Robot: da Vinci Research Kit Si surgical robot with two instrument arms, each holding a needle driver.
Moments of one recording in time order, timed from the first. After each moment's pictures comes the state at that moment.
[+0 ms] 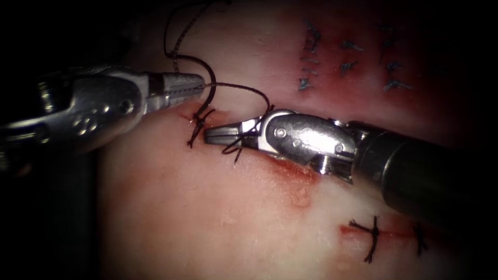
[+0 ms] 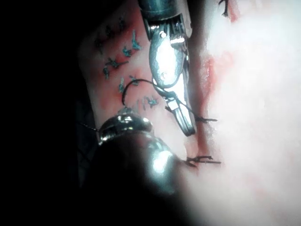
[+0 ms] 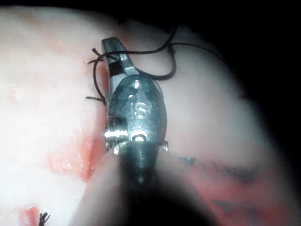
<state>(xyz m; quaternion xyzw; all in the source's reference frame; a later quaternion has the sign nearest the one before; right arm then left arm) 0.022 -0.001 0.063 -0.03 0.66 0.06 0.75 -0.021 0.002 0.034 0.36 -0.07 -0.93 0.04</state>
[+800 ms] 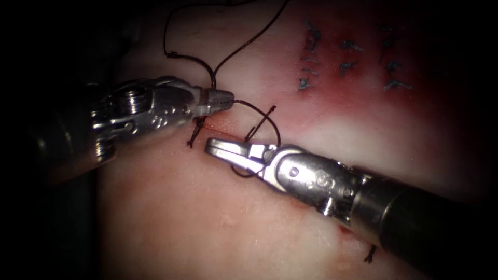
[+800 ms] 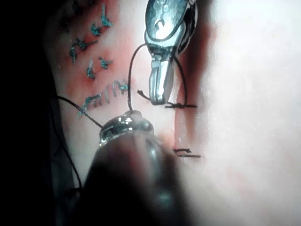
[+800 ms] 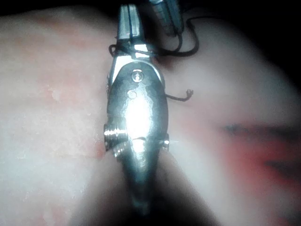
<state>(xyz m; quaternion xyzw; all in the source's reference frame) 0.021 -0.005 0.061 -0.17 0.72 0.25 0.63 -0.024 0.000 0.047 0.35 -0.02 -0.93 0.06</state>
